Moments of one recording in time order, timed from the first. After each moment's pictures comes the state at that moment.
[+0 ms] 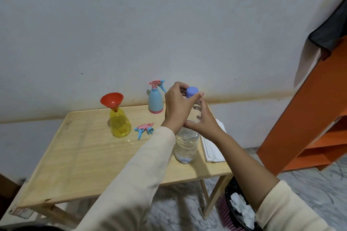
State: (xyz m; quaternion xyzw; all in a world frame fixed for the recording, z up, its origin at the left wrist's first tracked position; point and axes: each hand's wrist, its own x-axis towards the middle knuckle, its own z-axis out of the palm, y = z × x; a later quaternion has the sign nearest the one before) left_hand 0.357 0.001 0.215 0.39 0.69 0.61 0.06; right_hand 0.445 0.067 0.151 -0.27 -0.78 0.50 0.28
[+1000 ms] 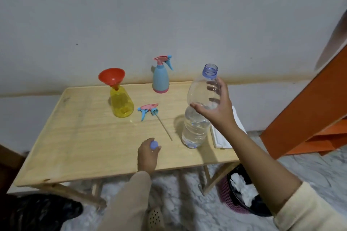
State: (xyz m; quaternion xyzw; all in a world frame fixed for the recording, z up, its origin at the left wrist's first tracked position) left_hand 0.302 -0.098 -0.037 0.21 0.83 0.48 0.20; right_hand 0.437 0.063 0.132 -0.29 -0.75 0.45 0.39
